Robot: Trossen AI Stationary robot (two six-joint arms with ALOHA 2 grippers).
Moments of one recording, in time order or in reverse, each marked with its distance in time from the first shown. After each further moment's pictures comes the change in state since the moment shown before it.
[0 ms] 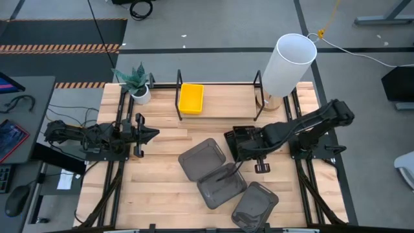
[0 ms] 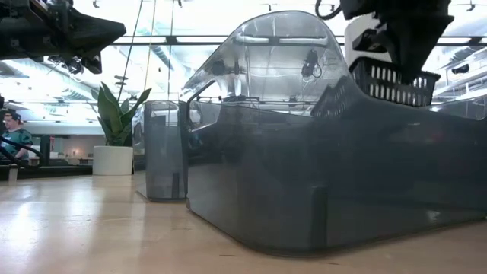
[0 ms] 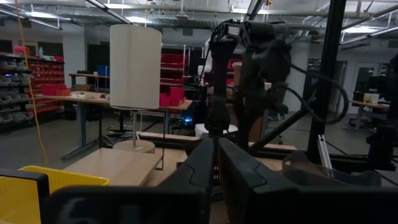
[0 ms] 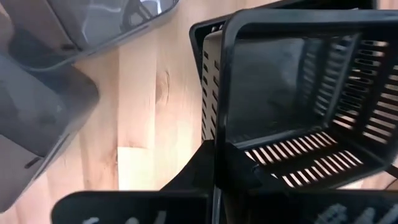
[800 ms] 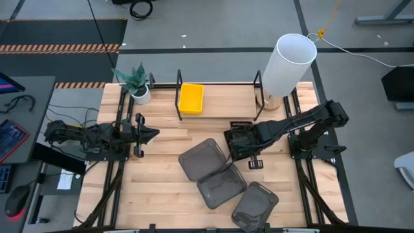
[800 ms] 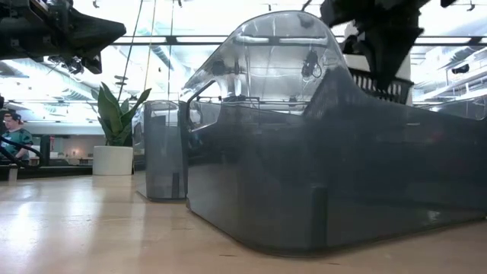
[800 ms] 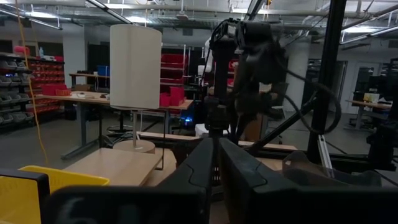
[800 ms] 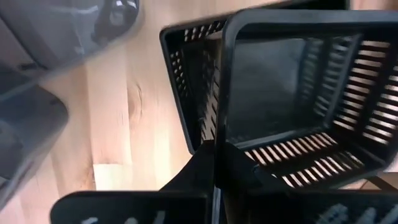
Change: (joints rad) left arm 0.000 0.000 0.000 0.000 0.000 0.000; right arm -0.055 0.069 0.054 -0.008 0.049 -0.019
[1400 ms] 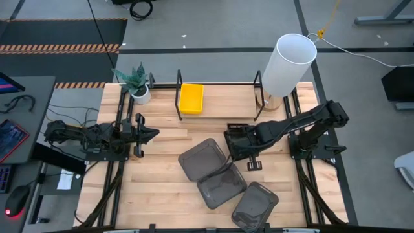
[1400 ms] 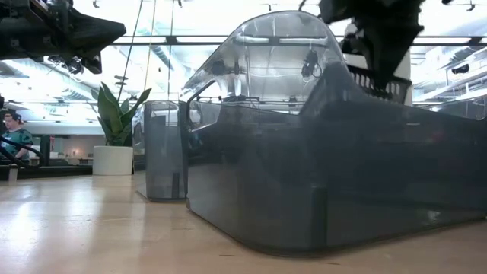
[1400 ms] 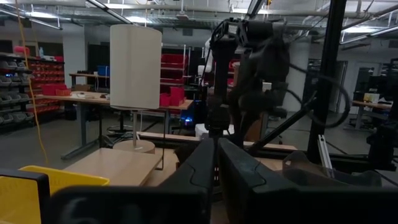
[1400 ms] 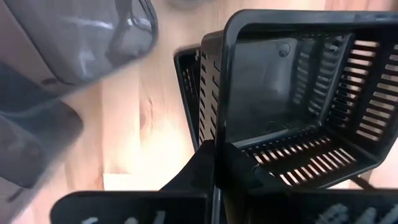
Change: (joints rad) left arm 0.000 0.000 0.000 0.000 0.000 0.000; right arm 0.011 0.001 0.009 0.033 -0.009 -0.006
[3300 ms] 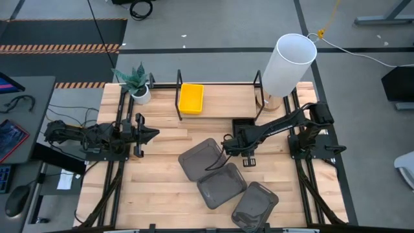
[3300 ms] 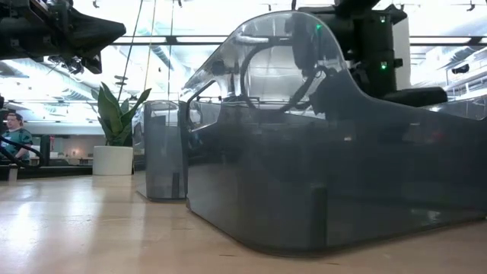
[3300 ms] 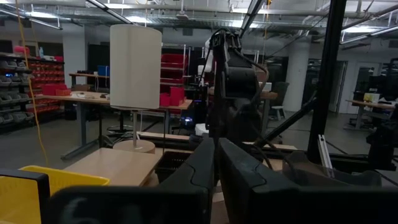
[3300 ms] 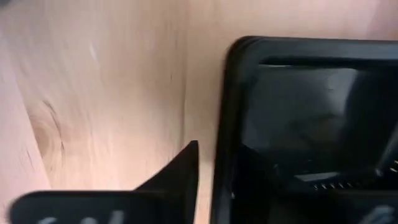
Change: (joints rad) left arm 0.000 0.000 0.000 0.000 0.000 0.000; right arm -0.125 0.168 -0.235 0.241 0.019 -0.103
